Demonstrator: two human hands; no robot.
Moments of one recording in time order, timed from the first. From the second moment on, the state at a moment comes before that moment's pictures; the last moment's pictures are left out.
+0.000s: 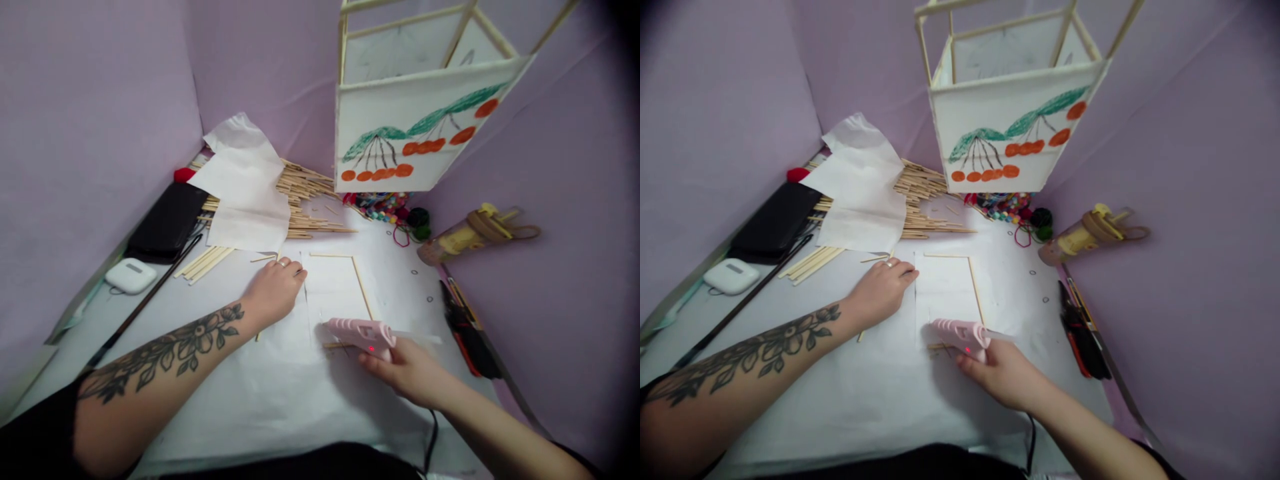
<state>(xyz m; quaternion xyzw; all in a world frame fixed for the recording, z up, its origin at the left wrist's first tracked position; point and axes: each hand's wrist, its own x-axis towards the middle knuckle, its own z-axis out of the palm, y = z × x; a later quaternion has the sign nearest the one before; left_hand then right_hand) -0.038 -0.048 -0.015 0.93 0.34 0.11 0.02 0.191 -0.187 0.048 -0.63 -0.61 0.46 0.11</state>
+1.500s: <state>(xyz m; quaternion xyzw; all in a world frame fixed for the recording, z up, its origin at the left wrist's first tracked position) -0.037 -0.049 -0.011 0.93 0.34 0.11 0.03 0.186 -0.202 0.063 -0.62 -0.63 0.46 0.07</state>
